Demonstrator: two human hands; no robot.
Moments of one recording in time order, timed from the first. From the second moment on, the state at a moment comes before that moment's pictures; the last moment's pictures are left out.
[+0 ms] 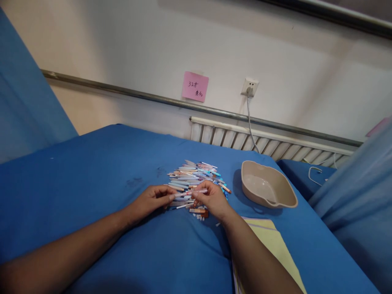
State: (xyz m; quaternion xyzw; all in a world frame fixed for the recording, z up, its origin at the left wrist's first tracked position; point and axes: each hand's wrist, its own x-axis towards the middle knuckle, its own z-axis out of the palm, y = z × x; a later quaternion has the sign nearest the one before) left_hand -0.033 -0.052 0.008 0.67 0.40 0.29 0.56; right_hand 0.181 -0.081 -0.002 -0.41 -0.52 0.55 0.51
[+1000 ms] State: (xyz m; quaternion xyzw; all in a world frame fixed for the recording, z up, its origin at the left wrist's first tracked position) left_hand -0.030 -0.053 0.013 0.60 0.39 0.38 0.58; right_hand 0.174 -0.080 -0.014 -0.47 -0.54 0.48 0.49
